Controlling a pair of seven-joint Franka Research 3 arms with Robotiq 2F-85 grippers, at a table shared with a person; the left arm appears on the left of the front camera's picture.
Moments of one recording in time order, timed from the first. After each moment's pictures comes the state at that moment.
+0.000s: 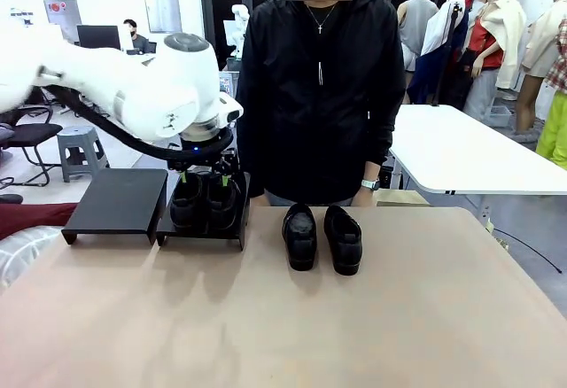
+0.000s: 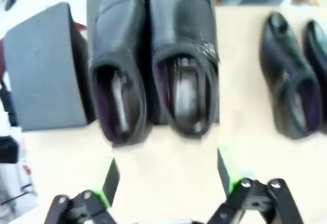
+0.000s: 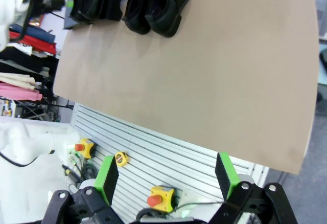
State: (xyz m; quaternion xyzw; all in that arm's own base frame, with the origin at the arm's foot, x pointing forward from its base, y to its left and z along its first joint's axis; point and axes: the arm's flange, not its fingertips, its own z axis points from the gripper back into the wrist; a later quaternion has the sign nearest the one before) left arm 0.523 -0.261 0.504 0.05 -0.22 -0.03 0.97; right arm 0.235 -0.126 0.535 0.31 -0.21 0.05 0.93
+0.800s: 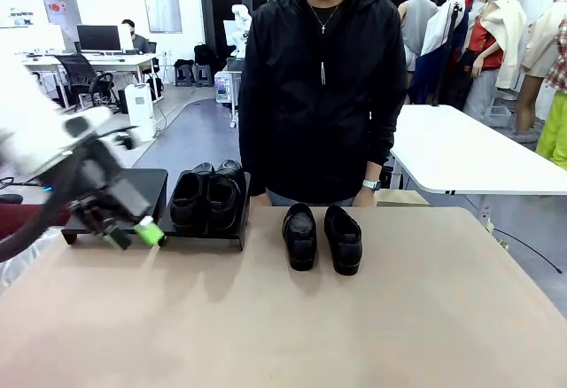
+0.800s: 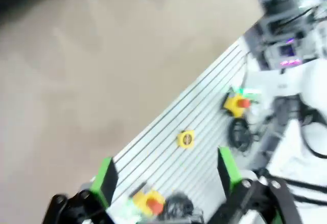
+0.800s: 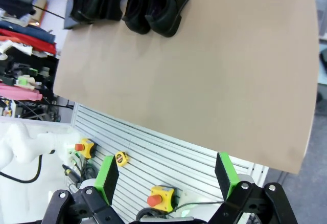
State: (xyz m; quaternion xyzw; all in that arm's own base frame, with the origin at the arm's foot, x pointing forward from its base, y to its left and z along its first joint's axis) left arm 0.319 -0.084 0.504 -0.32 -0.09 -0.23 0.91; right arm 0.235 -0.126 0.535 0.31 -0.21 0.05 0.93
